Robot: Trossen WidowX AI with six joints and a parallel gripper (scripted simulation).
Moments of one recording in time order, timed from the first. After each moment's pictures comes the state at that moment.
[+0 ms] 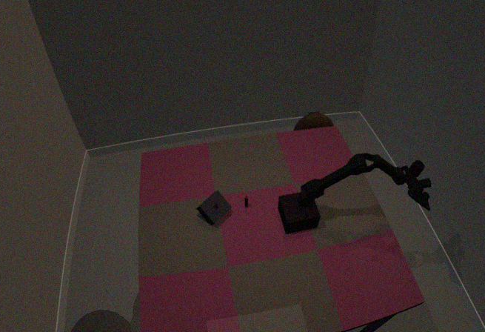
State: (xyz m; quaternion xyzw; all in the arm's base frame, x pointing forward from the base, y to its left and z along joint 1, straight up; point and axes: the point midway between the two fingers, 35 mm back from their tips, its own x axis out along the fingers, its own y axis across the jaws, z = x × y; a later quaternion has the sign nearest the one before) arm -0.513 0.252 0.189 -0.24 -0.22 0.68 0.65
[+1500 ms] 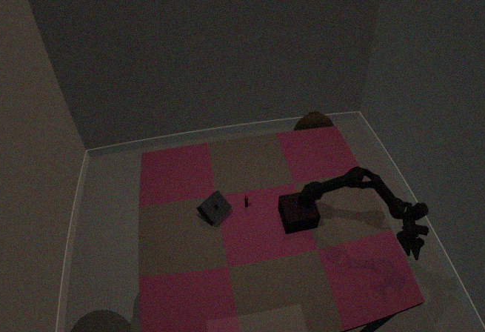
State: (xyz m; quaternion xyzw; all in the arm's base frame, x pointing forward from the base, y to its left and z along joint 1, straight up) arm -0.346 0.455 0.168 -0.31 -0.14 0.59 0.73
